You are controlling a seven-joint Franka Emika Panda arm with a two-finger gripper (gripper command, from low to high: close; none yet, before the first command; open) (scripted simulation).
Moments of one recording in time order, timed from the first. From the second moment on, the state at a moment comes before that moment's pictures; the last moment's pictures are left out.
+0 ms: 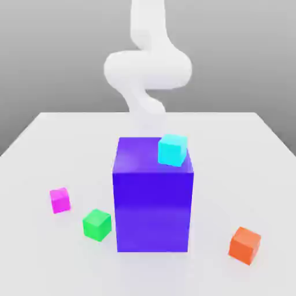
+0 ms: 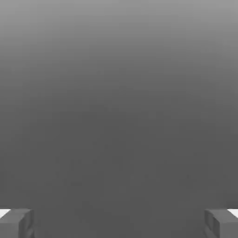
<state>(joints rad) -0.06 -0.73 -0.01 -2.36 -0.03 2.35 0.84</state>
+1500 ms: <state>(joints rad) -0.73 0.13 -0.10 -2.92 0.09 3.05 1.03</state>
